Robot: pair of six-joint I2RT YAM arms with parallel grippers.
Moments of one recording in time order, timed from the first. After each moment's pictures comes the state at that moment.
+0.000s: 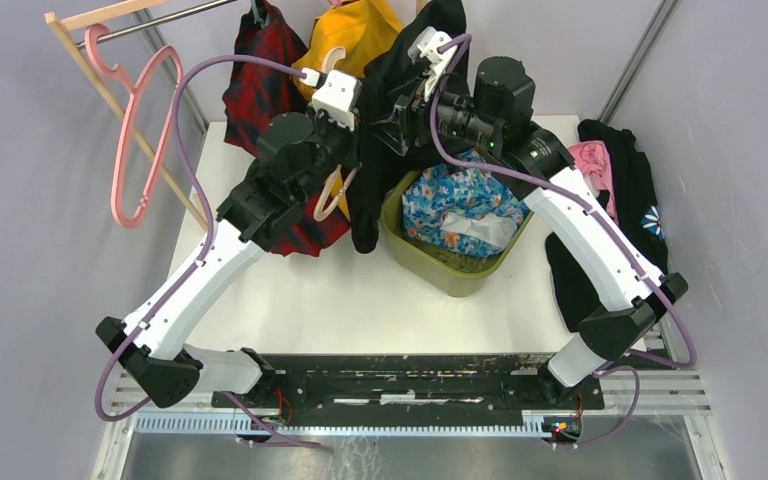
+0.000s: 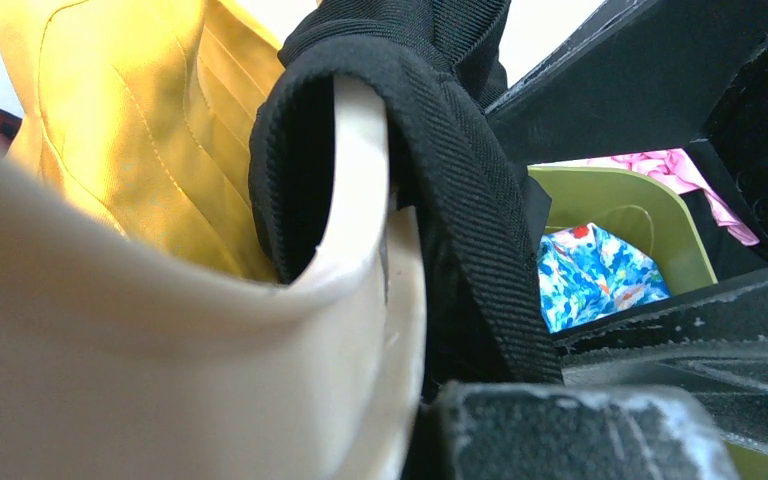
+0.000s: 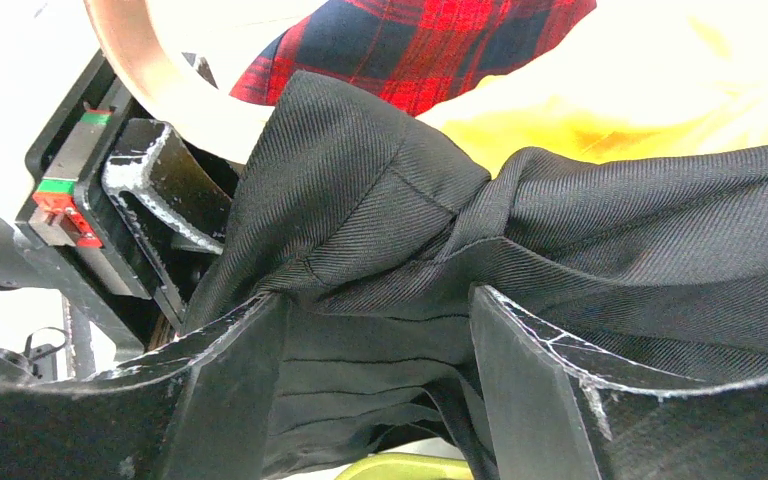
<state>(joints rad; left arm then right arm) -0.69 1.31 1.53 -0.26 -0.20 0.06 0.64 1.60 1.93 -0.33 -0.45 -0.08</state>
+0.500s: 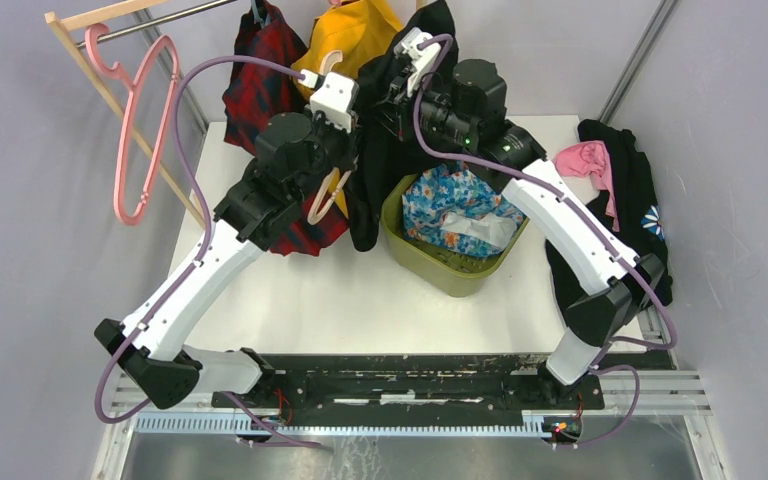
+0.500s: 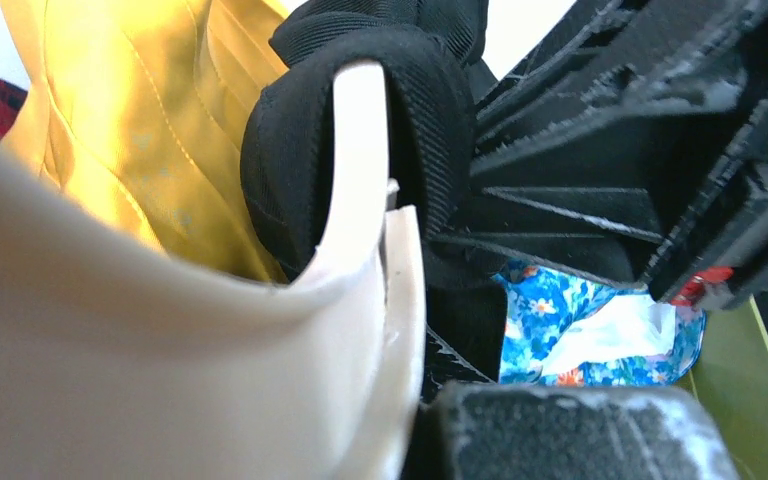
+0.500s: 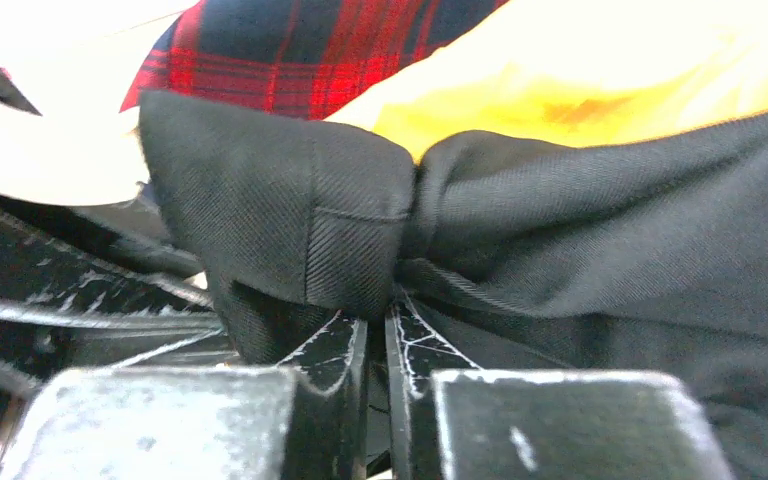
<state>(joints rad) -0.68 1.30 1.53 -0.29 -0.20 0.06 0.64 1.68 1.92 -0.25 -0.36 -0.04</state>
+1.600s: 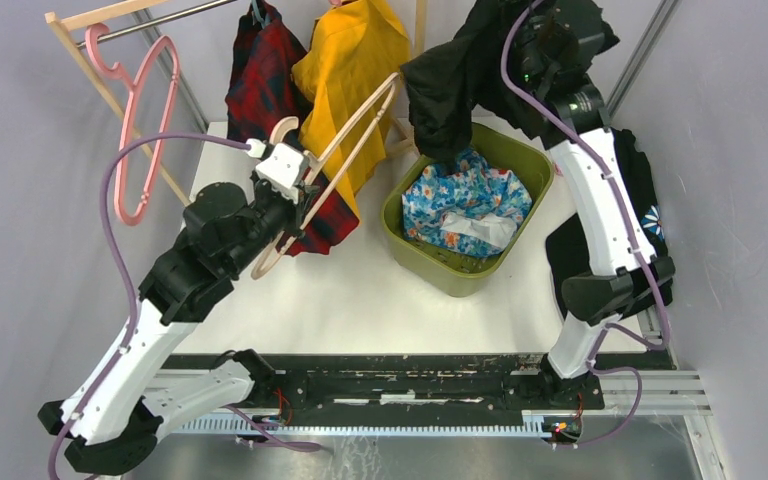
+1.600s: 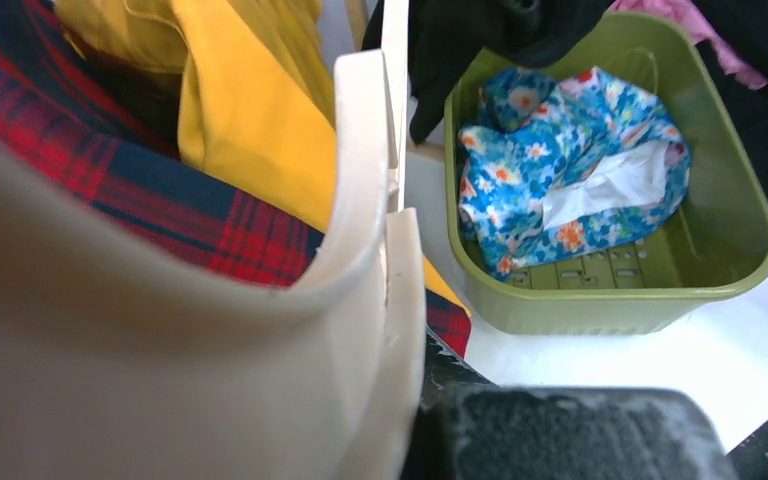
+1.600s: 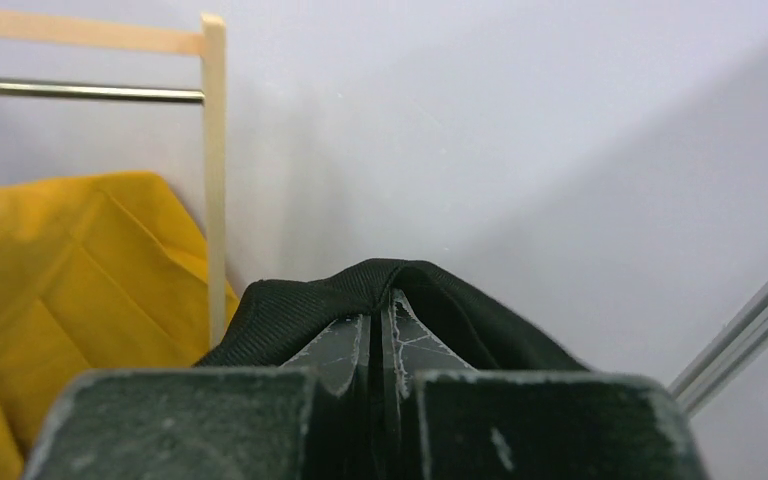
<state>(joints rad) -0.69 0.90 1.32 -0.58 -0.17 0.13 0.35 1.80 2.28 -0.18 0.23 -0.27</state>
